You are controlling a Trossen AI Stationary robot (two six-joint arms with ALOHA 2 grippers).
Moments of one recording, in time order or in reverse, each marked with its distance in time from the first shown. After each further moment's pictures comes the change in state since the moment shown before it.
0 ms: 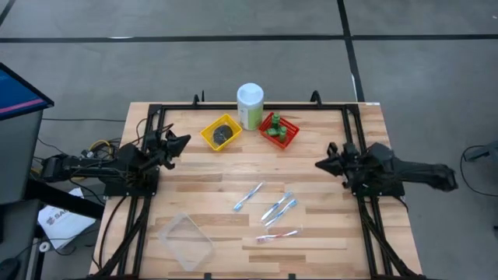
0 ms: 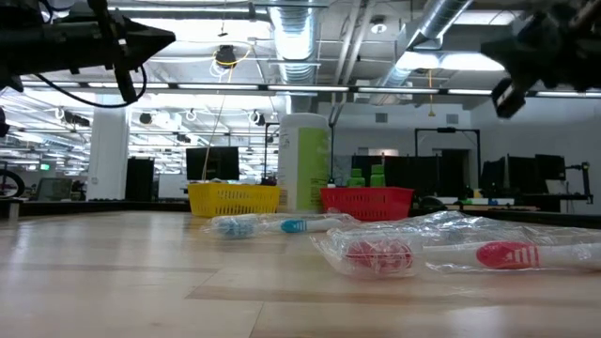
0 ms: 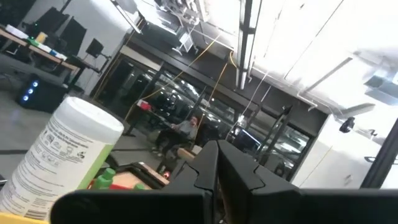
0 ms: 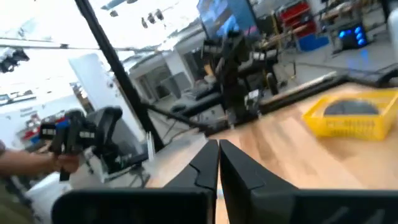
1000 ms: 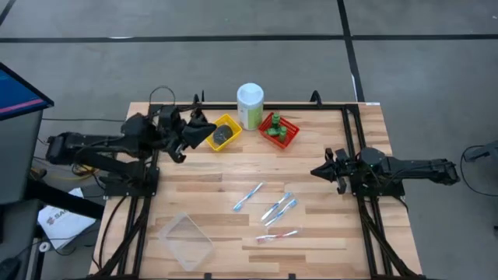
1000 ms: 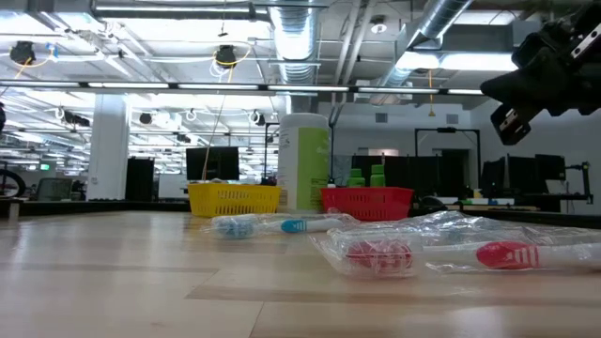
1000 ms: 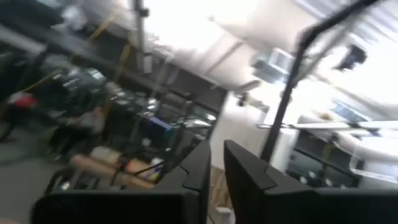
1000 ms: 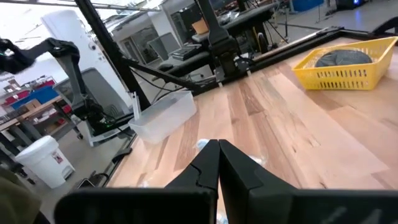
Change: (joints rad) left arm -0.061 0.637 0.828 -0.066 0.381 0.003; right arm 0.075 0.060 -0.030 -0.095 0.055 -0.042
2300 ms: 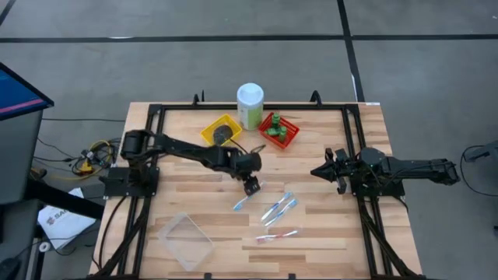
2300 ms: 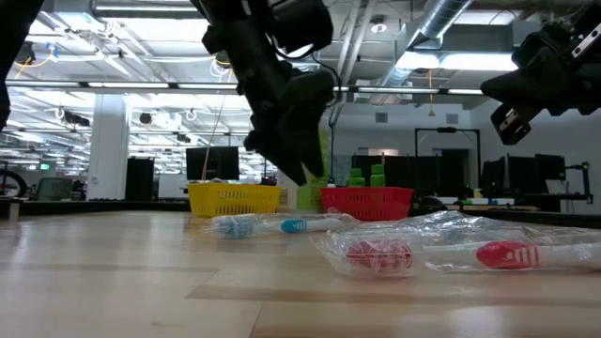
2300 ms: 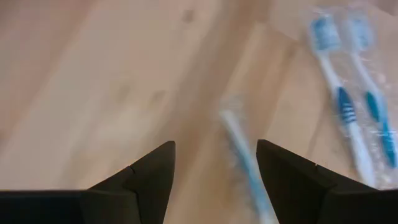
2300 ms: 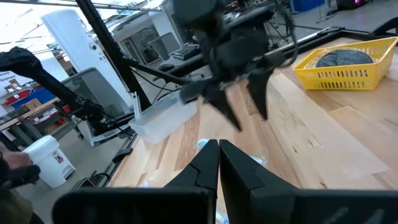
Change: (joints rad) left arm -0.054 0.885 0.455 -1.136 -0.146 0.026; right arm 0.001 0.000 -0.001 0.001 -0.001 0.000
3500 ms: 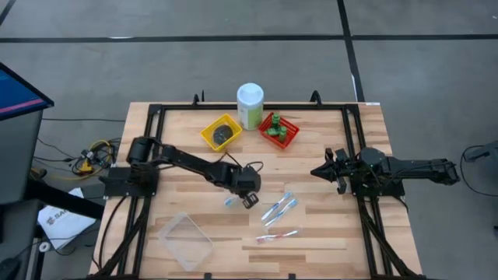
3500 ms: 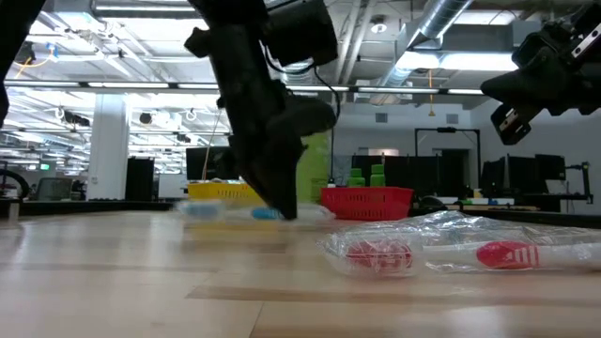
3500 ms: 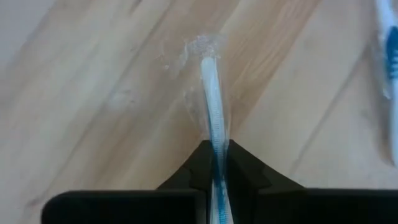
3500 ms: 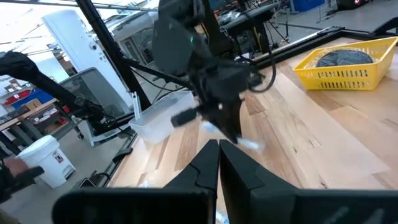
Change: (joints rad) left arm -0.102 0.070 -0.004 -0.096 -0.074 -0.243; right arm 0.000 0.000 0.000 0.000 -0.001 0.000
